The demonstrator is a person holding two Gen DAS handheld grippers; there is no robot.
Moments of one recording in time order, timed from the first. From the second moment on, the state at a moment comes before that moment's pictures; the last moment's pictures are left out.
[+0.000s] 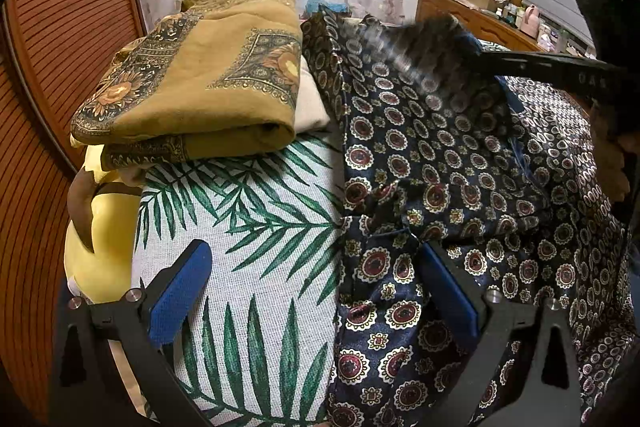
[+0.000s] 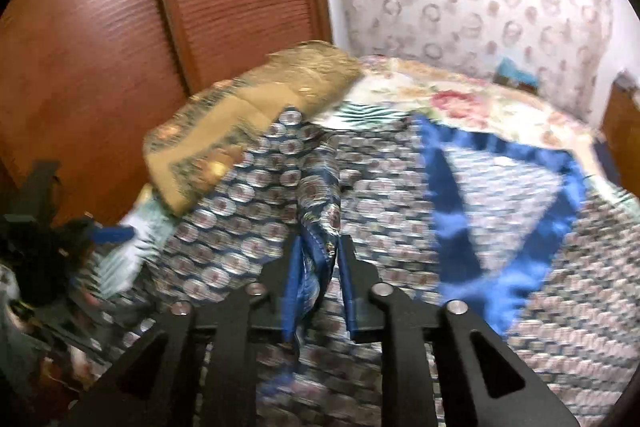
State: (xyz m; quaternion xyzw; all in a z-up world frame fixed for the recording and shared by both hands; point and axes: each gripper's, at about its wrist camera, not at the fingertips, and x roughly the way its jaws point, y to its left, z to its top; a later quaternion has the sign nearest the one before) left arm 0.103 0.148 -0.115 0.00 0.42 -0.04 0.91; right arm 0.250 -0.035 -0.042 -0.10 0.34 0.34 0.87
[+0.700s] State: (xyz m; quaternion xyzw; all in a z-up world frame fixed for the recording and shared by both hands) left arm 0.070 0.121 -0.055 -0.01 0.33 -0.05 0.94; right arm 0.180 -0.195 -0.037 -0.01 0.30 0.28 0.91
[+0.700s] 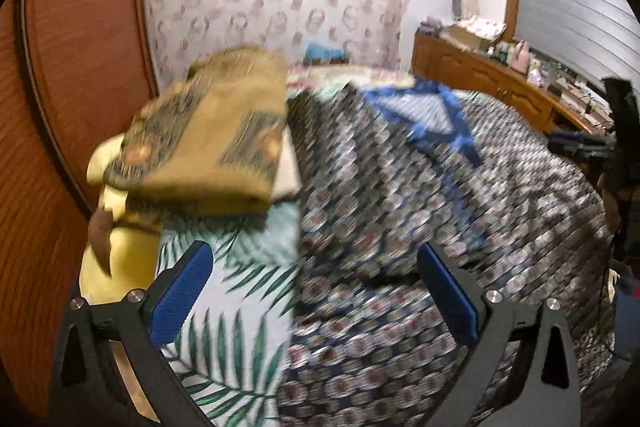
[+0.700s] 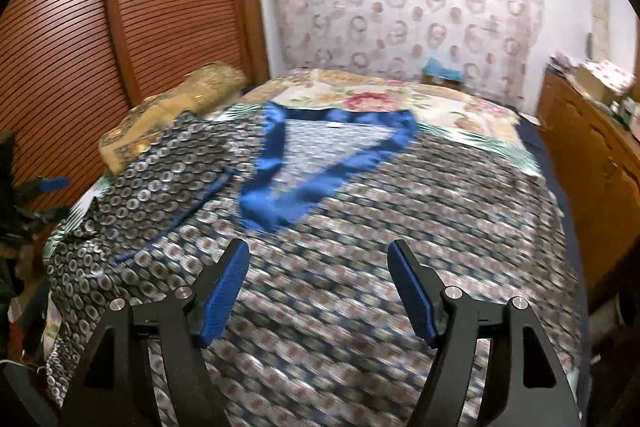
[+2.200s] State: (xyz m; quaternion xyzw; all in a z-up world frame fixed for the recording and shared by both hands) left arm 0.169 -0.073 -0.101 0.08 0.44 -0.18 0.88; right arm 0.200 -0.368 -0.081 0.17 0.43 0.18 0.87
